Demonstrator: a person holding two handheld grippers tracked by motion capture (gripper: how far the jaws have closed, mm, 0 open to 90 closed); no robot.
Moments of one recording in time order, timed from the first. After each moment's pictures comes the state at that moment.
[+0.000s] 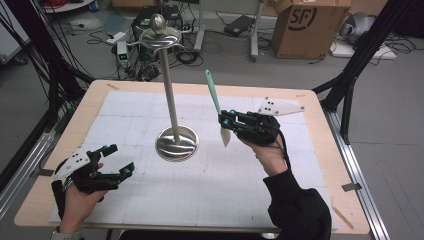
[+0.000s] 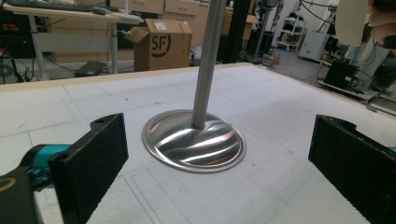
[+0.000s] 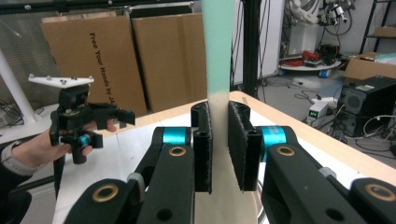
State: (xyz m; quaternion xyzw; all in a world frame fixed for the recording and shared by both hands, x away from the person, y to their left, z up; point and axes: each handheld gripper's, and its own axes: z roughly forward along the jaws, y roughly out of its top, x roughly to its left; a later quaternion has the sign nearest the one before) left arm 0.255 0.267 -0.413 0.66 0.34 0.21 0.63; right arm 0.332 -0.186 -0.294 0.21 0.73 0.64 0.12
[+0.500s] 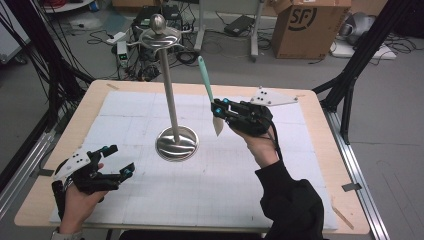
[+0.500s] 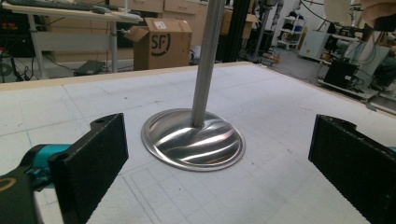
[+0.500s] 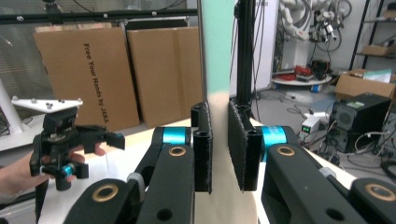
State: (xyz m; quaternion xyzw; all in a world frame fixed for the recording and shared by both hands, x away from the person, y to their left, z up) left arm 0.254 0.266 -0.413 0.67 0.34 0.22 0.63; right arm 0.343 -0.166 -0.276 0.20 0.71 0.66 0.14
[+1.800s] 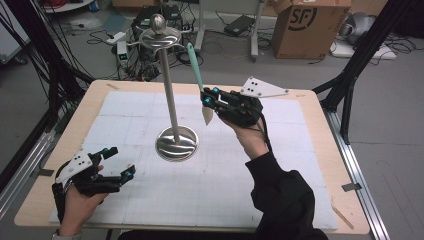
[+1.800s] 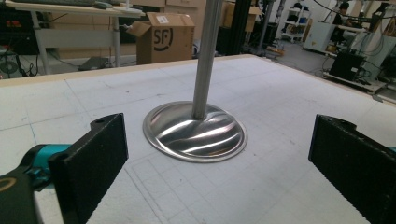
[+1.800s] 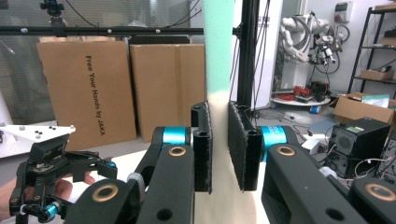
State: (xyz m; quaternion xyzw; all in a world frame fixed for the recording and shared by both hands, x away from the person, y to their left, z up) left arm 0.250 0.264 -0.416 0.67 0.35 0.22 0.62; right arm 0.353 -0.143 -0.263 0.18 0.69 0.68 0.16
